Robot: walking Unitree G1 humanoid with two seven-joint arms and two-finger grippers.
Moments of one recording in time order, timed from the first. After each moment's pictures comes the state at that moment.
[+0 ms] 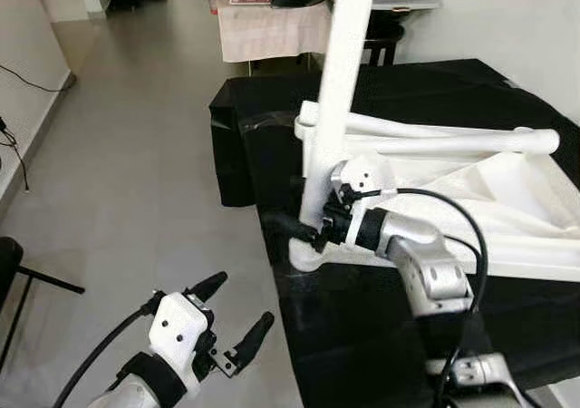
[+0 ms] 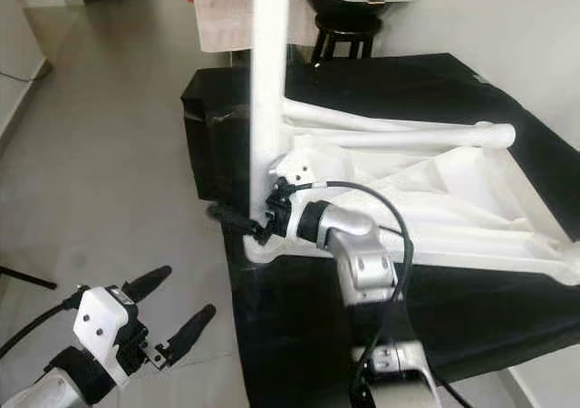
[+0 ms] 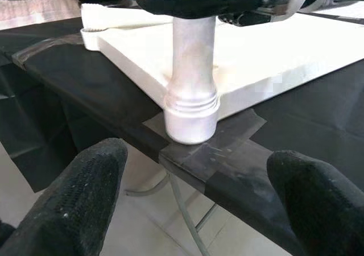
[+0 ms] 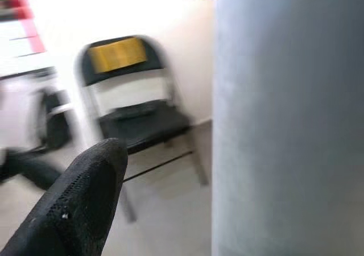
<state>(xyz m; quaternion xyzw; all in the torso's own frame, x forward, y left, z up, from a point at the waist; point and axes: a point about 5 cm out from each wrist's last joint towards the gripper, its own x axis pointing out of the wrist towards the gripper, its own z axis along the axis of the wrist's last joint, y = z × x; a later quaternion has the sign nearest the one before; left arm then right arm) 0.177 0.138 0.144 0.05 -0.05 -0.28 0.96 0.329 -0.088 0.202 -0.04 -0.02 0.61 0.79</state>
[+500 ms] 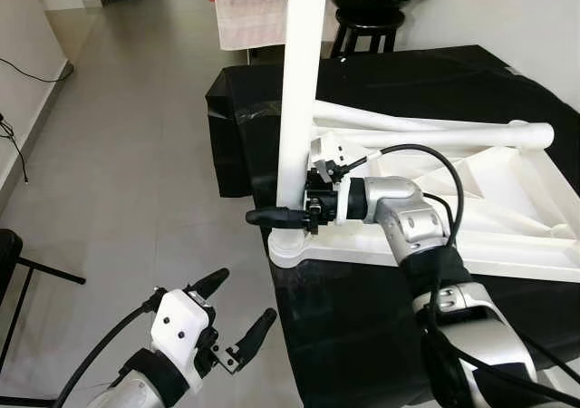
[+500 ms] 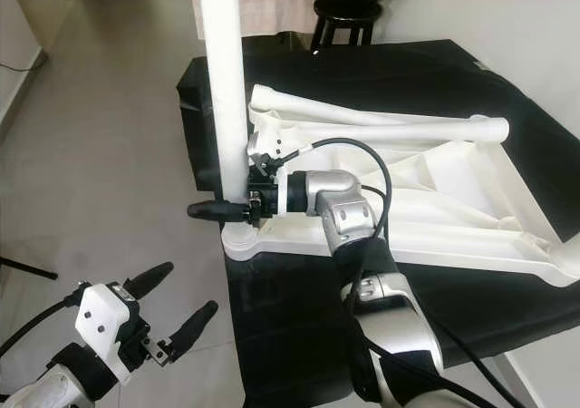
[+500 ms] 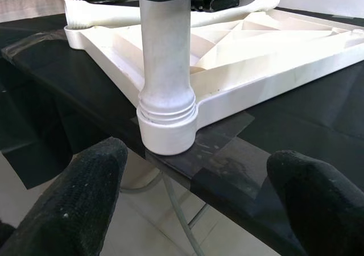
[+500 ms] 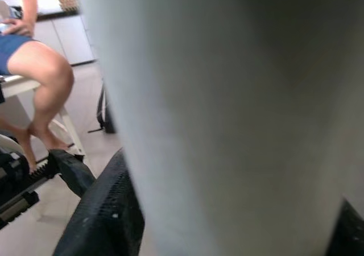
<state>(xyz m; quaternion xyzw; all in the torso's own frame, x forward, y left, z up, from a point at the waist) 0.173 0.136 0.142 0.04 -0.05 -0.28 0.96 0.348 -0.074 0.209 -0.03 0.00 0.68 0.73</state>
